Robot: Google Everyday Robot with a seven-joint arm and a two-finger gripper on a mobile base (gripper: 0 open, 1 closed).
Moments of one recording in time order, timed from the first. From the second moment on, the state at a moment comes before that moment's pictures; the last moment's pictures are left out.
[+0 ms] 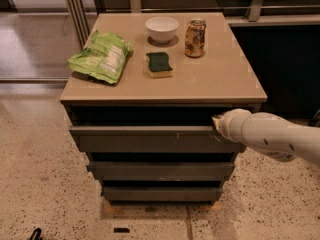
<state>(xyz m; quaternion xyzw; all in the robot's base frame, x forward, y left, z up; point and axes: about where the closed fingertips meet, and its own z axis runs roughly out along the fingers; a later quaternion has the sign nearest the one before) 0.627 -0.206 0.681 -0.23 0.86 -0.01 0.45</state>
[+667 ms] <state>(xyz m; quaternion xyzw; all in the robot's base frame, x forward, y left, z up) 0.612 -0.199 0.682 -0.25 0.87 0.02 0.41</state>
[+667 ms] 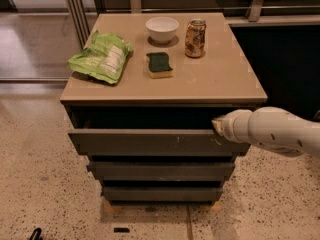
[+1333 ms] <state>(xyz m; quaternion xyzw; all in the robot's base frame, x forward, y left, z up) 0.611 -0.215 0.703 -0.27 0.88 0.04 0.39</state>
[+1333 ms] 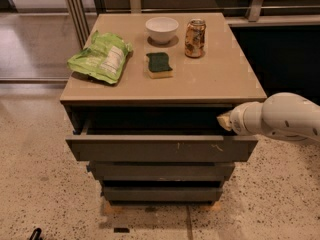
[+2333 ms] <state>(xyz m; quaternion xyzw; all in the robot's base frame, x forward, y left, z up) 0.606 -0.202 0.671 -0.31 0.89 0.03 0.33</state>
